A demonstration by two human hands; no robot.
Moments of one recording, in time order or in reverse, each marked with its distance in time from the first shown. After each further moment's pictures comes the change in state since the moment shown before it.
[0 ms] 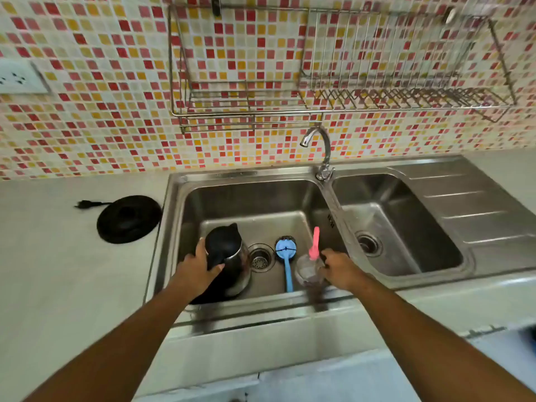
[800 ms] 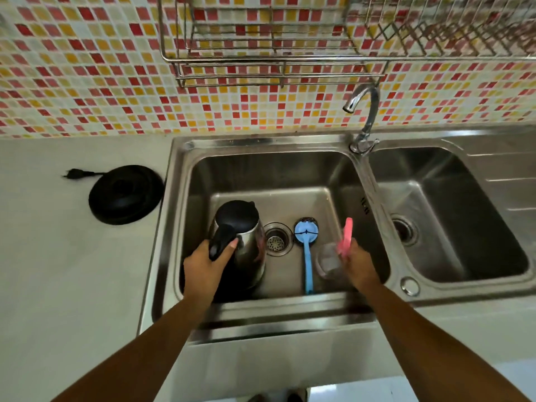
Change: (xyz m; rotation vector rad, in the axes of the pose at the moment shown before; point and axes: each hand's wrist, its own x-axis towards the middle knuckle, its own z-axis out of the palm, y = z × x) left_hand 0.021 -0.004 0.035 -0.600 0.305 -0.178; right_hand 0.062 0.005 0.049 0.362 0.072 0.276
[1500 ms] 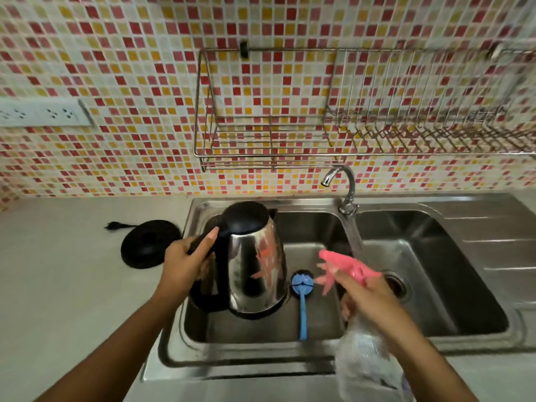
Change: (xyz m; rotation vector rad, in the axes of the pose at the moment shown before) left_hand -0.010 0.125 -0.090 -0.459 -0.085 0.278; right_hand -0.165 -0.117 -0.137 0.540 -0.161 -0.425
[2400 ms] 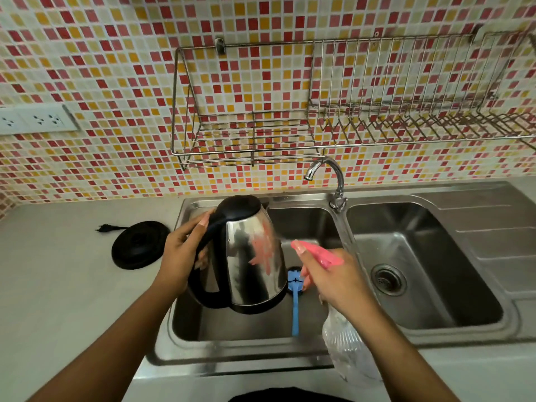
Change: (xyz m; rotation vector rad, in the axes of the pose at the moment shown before) left_hand 0.003 0.010 0.036 -0.075 -0.046 0.075; right_hand 0.025 0.016 -0.005 -0.234 0.079 -0.001
